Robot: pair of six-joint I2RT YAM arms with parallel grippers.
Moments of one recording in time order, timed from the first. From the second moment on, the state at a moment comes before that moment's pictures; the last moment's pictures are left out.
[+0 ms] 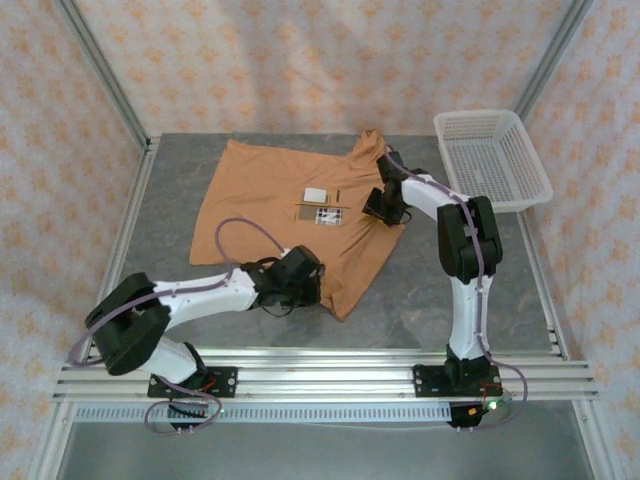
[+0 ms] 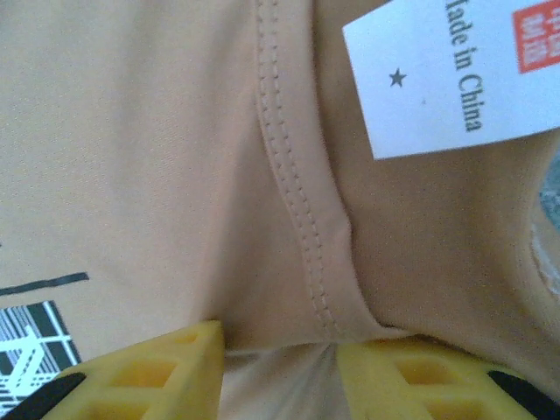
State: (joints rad) left arm -0.86 1.43 0.76 -0.35 0.05 -0.97; right arm 0.29 2.14 1.58 -0.68 -0.16 0.72
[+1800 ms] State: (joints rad) left arm 0.12 1.85 1.10 -0.42 0.32 -0.70; right arm 0.50 1.85 1.13 -0.58 -0.29 0.70
